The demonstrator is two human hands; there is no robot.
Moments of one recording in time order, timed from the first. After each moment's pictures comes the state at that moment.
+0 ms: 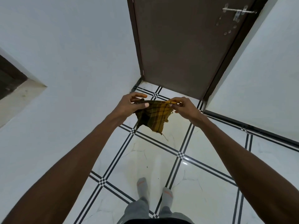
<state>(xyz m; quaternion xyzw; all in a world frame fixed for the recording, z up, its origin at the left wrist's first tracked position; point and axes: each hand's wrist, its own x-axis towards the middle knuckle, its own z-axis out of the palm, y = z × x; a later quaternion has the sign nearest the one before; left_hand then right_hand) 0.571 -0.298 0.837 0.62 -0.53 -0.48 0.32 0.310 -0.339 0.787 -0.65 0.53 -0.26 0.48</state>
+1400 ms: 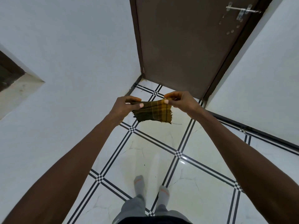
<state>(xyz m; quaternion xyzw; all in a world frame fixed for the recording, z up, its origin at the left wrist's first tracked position) 0.582 -0.298 0.813 0.67 -0.48 -0.46 0.33 0.311 -0.356 0.811 -0.61 0.53 -0.24 0.53</state>
